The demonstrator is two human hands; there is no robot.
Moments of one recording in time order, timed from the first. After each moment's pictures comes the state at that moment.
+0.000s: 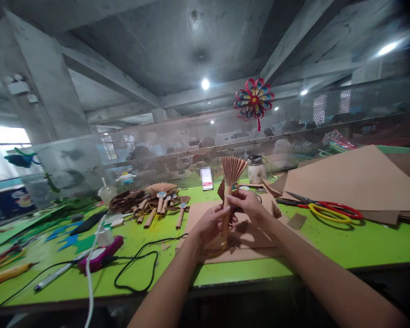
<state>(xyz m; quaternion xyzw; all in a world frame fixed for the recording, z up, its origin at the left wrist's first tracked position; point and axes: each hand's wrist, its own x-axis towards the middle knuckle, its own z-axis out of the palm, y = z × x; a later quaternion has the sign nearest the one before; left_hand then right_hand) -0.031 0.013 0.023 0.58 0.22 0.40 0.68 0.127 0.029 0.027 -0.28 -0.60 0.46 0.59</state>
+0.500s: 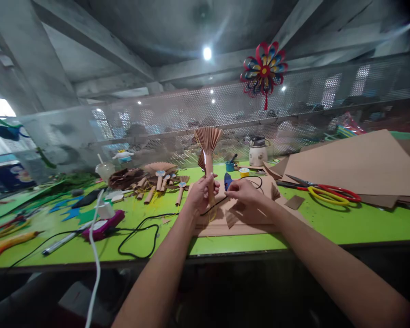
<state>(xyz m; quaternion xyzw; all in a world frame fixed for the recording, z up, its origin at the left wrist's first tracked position) -0.045 0.028 0.033 0.49 0.27 0.56 0.61 0.134 0.040 0.015 -0.40 -0.76 0.30 0.42</state>
